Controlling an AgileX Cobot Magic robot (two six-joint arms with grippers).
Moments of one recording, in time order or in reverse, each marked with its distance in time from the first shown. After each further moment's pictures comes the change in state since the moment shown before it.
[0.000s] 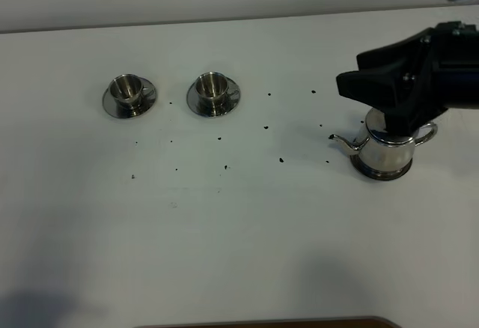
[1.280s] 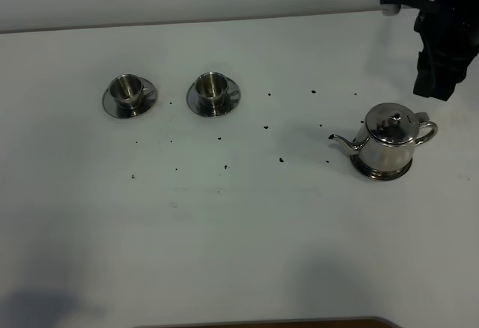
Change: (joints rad) left arm 0.000 0.000 0.000 0.000 0.001 0.000; right arm 0.000 0.579 -0.720 -1.194 0.446 0.373
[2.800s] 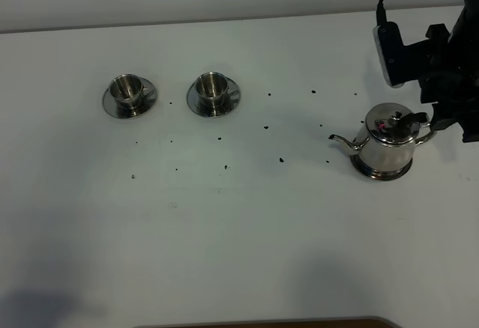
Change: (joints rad) left arm 0.000 0.000 0.000 0.000 0.001 0.000; right arm -0.009 0.008 0.235 -0.104 -0.254 -0.417
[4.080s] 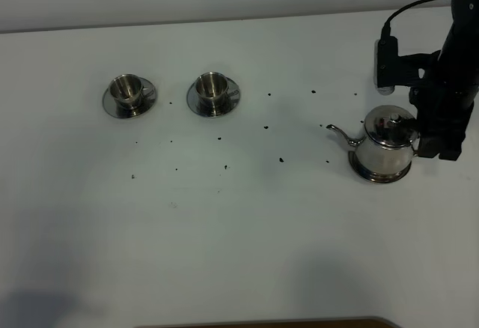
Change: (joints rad) left arm 0.000 0.000 0.000 0.000 0.000 0.000; right arm 0.000 0.061 0.000 0.092 0.109 0.219
